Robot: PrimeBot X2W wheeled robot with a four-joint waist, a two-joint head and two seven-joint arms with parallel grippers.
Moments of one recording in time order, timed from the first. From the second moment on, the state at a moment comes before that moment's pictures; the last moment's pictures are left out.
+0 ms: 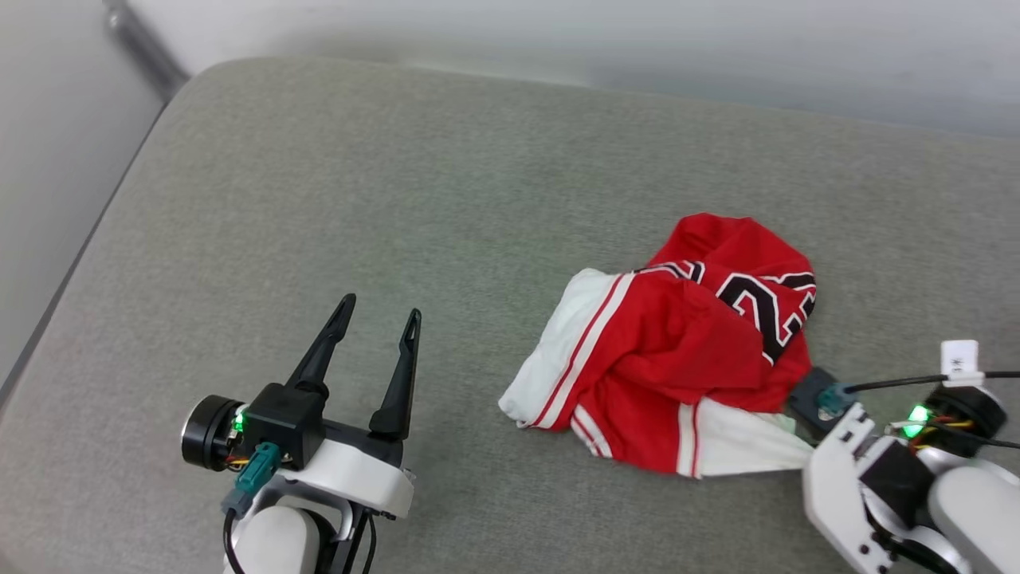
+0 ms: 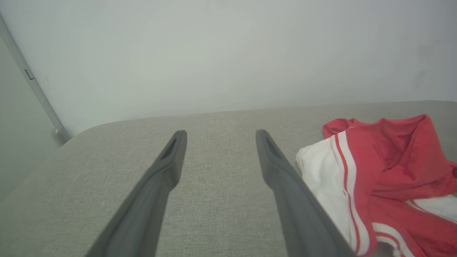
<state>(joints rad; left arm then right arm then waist) -0.17 0.10 -0.16 0.10 -0.10 -0.11 -0.26 -0.42 -0.68 0.78 0.17 0.45 0.13 0.62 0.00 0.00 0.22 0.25</state>
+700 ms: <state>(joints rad) -0.16 0.09 -0.17 0.14 -0.09 -0.13 -0.26 -0.20 -0.76 0.46 0.29 0.40 0.13 0.44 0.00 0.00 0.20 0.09</state>
